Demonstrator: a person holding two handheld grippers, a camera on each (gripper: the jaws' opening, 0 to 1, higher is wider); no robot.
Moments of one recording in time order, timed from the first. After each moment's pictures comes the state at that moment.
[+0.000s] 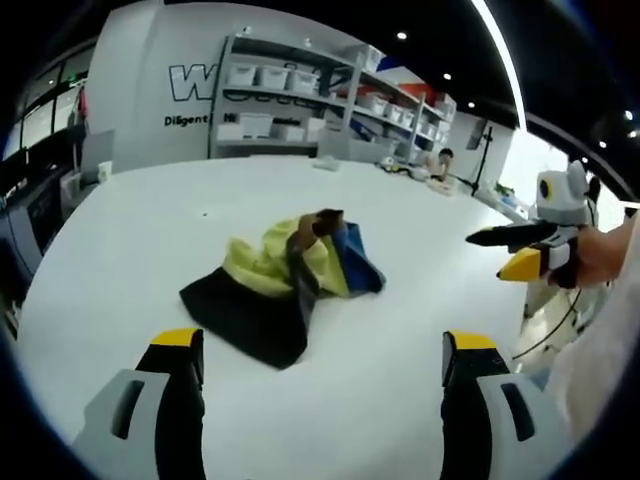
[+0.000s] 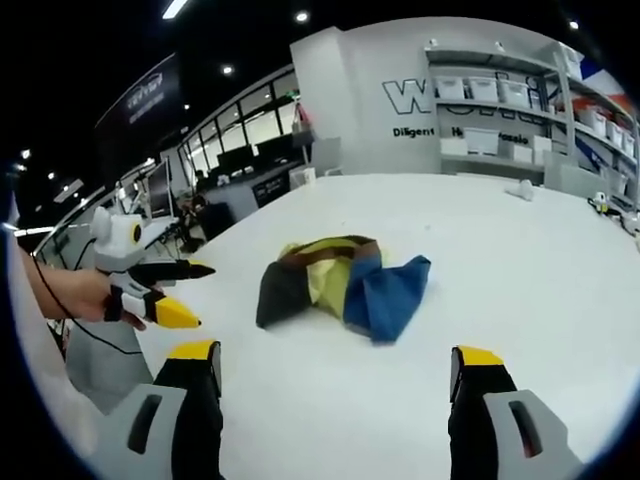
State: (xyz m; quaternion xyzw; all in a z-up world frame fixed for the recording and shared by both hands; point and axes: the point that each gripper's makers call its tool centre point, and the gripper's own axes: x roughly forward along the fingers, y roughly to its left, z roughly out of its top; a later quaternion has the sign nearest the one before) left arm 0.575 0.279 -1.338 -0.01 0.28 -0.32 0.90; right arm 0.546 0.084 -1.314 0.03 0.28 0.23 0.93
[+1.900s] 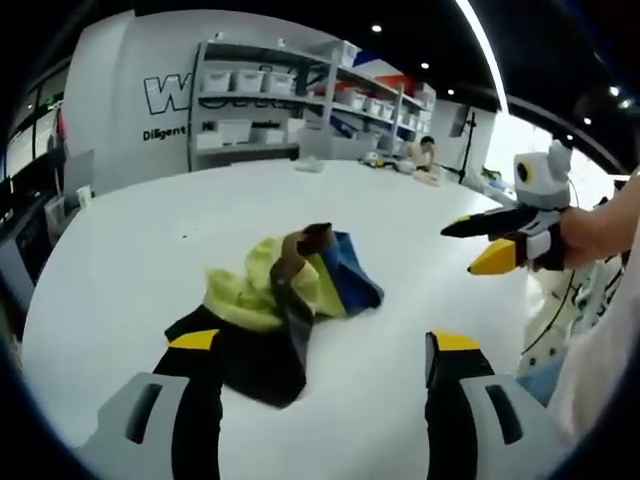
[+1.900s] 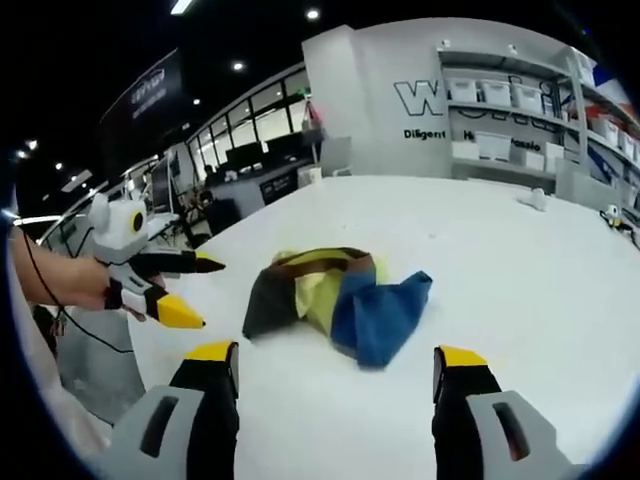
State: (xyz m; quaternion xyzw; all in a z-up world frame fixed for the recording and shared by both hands) left arm 0.604 0.251 -1.331 0.03 0.27 -0.36 0.89; right arm 0.585 0.083 -1.318 0.02 0.28 0.26 0.92
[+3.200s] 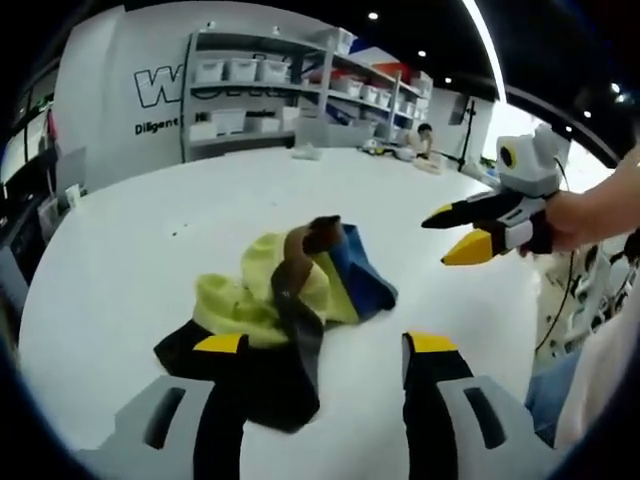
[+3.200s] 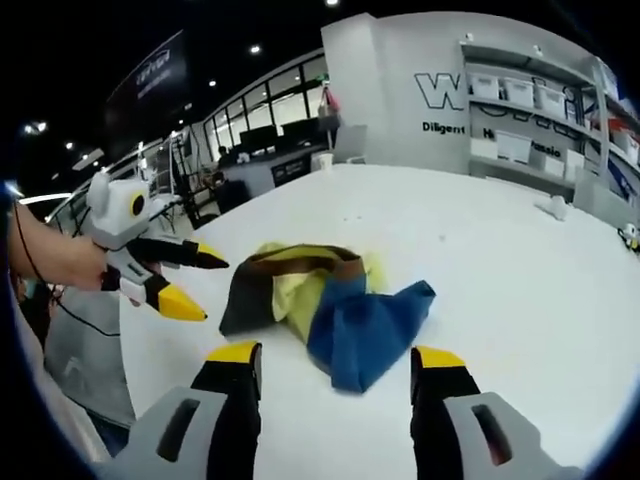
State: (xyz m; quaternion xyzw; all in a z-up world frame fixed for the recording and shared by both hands) left arm 0.640 0.235 -1.355 0.05 0.29 -0.36 0.88; right arm 0.640 0.084 -1.343 -0.02 0.30 0.30 0.91
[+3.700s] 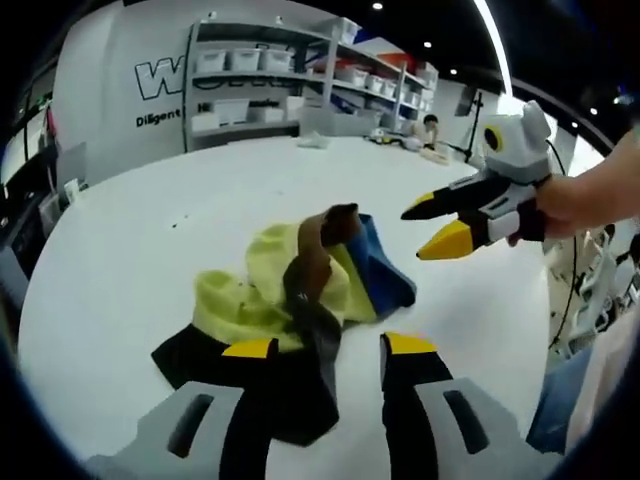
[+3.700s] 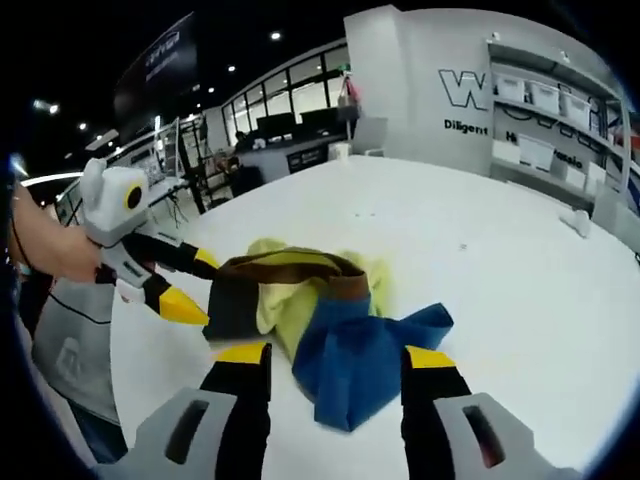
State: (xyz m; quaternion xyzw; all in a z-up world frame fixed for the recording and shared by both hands) left arm 0.657 0.233 -1.373 0.06 0.31 -0.35 0.88; right arm 0.681 0.105 -1.361 -0.05 0.30 0.33 0.89
